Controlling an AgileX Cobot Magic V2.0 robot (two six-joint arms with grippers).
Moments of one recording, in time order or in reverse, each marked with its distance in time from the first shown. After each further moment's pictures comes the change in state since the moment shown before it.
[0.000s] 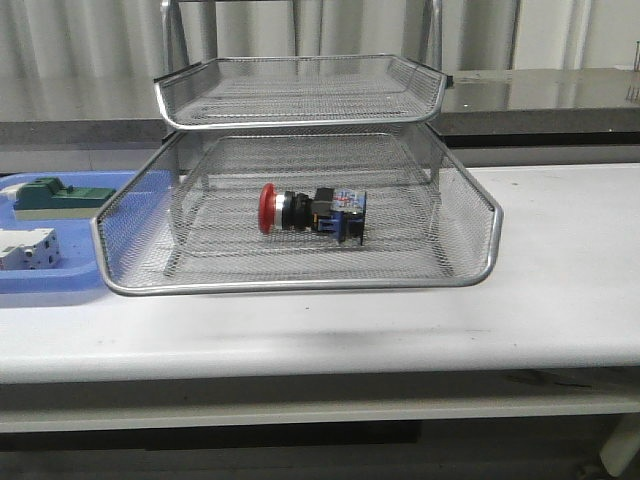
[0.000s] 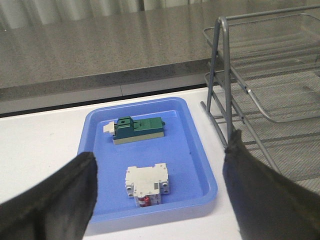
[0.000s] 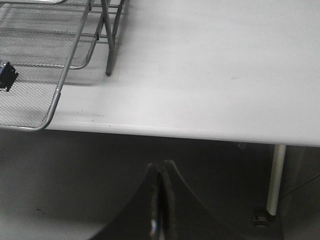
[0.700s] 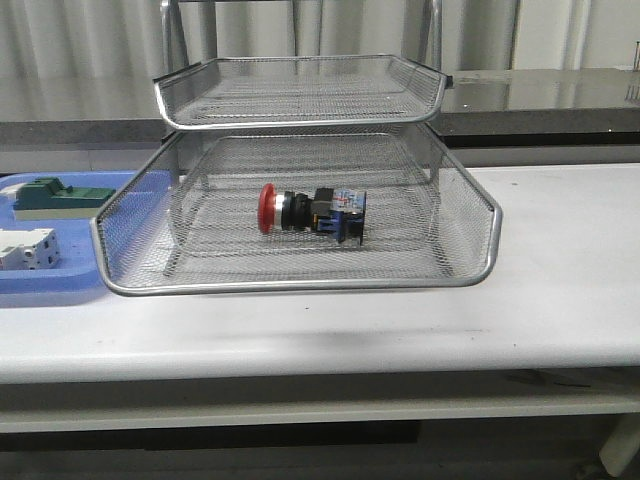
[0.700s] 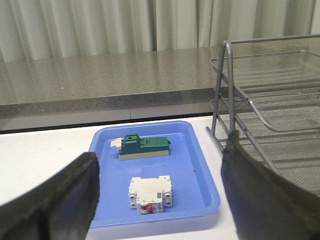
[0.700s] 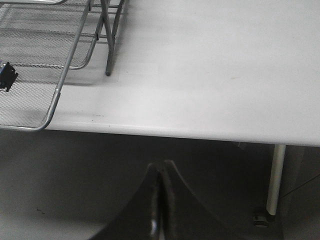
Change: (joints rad) left arm 0.002 -0.261 0.232 -0.034 -0.136 -0.002; right arm 0.000 0.000 0.000 0.000 0.000 0.000
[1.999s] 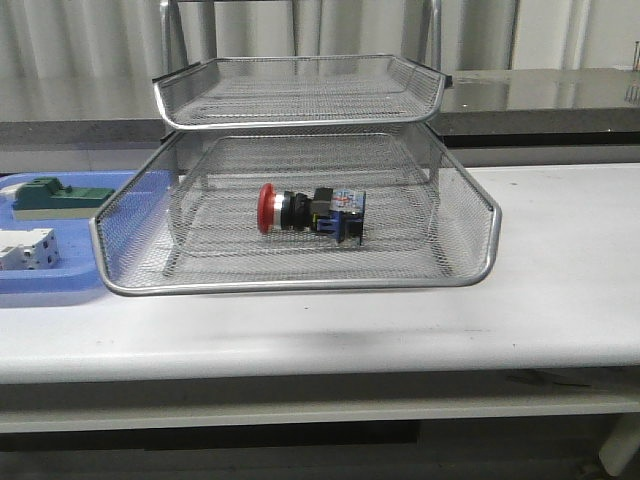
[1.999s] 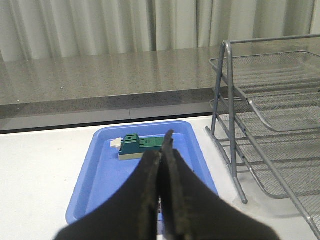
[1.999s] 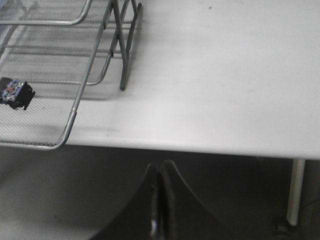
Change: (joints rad) left arm 0.000 0.000 0.000 0.000 0.000 0.000; right arm 0.000 0.091 0.000 0.061 -0.091 0.000
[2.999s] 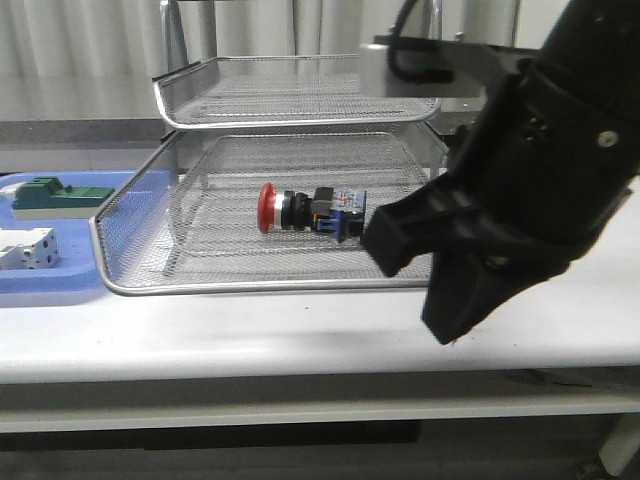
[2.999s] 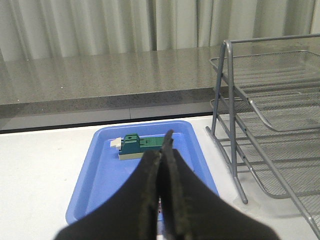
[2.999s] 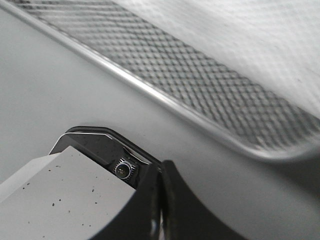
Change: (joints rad) left arm 0.000 0.000 0.000 0.000 0.000 0.000; right arm 0.505 0.913 -0.143 0.115 -0.265 -0.042
